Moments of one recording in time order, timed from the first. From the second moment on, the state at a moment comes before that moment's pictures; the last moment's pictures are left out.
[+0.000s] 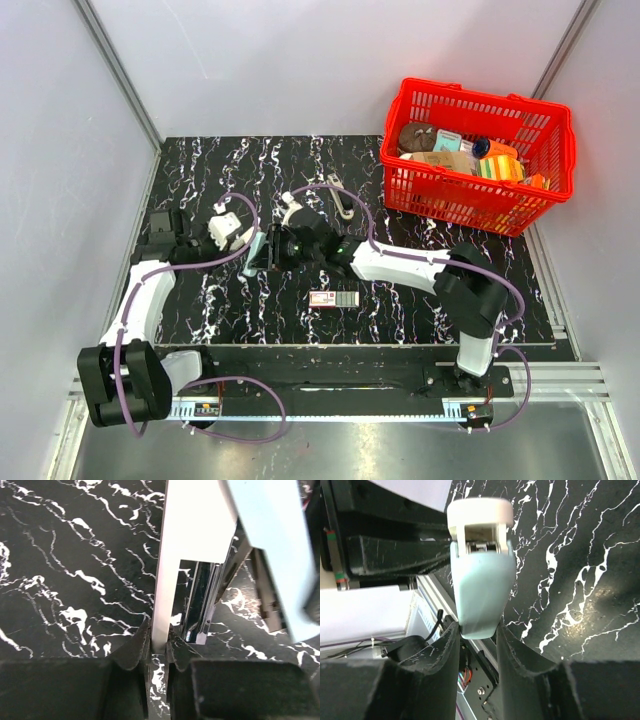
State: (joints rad) left arm 0.12 1.12 0.77 -0.61 0.72 0.87; right arm 1.00 1.85 1.29 0.14 -0.23 0.92
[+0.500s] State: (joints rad) left arm 0.13 1.12 0.75 -0.39 0.59 0.89; right arm 1.01 1.80 1.25 -0.07 -0.31 0.76
